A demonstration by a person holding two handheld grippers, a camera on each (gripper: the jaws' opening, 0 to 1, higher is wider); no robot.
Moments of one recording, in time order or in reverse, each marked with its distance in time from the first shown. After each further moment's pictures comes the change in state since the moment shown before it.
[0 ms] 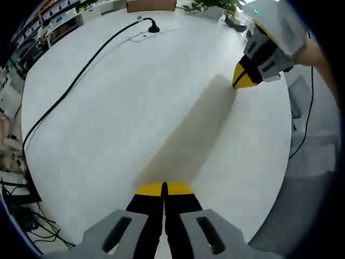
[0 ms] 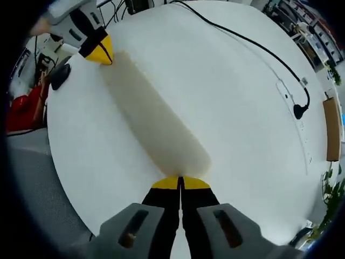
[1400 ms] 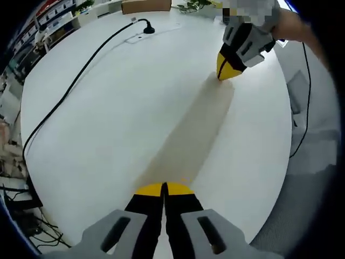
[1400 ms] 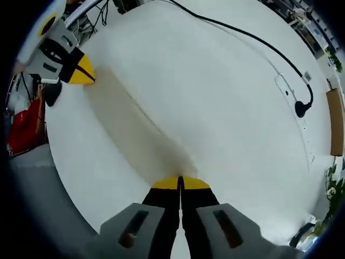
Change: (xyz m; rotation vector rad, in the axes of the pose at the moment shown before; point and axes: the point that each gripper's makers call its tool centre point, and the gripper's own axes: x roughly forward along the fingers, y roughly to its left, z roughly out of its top) left arm 0.002 0.001 0.008 -0.059 -0.027 0.009; right arm 0.004 -0.019 0.018 0.080 0.071 0.033
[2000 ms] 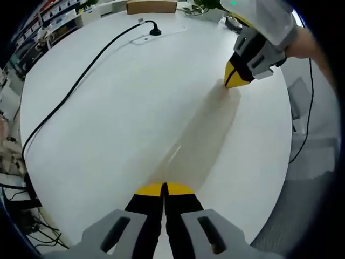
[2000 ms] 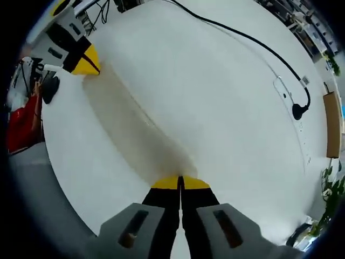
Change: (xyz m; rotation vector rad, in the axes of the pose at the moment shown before) left arm 0.001 0.008 0.007 0.017 0.006 0.009; right arm -0.001 0.004 -0.001 -0.021 0.007 -0.037
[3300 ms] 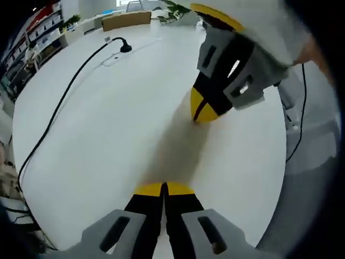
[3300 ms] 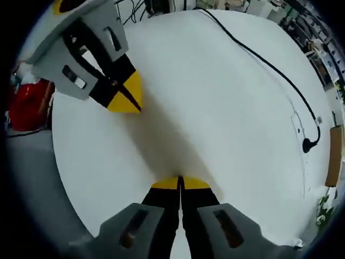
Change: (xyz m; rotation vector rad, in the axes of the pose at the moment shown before) left arm 0.010 -0.040 0.034 0.058 -0.118 -0.064; right arm 0.003 0.034 0.034 -0.124 -0.102 0.060
